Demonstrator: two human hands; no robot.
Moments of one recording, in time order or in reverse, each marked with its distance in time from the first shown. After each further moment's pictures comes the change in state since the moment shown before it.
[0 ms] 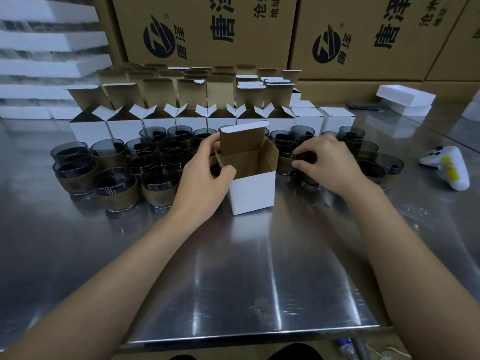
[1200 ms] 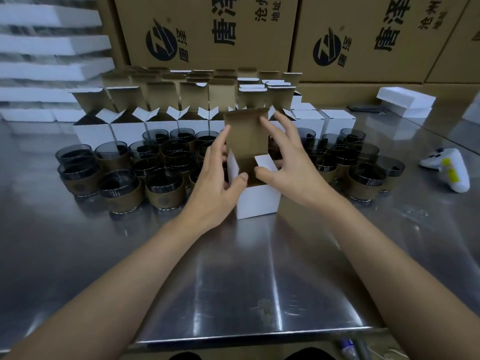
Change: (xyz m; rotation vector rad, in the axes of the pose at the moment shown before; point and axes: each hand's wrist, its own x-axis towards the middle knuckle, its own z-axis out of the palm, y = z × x) left_hand 0.000 -0.011 0.009 0.047 -0.092 0.198; right_hand -0.019 -0.077 0.009 0.572 -0.041 -0.102
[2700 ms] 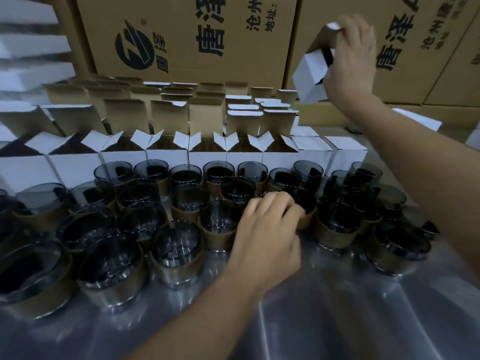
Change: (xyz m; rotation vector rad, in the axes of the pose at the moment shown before) left_hand 0.066 -0.019 0.085 0.544 -0.110 0.297; right_hand 0.249 0.104 -0.133 -1.018 0.581 -0.068
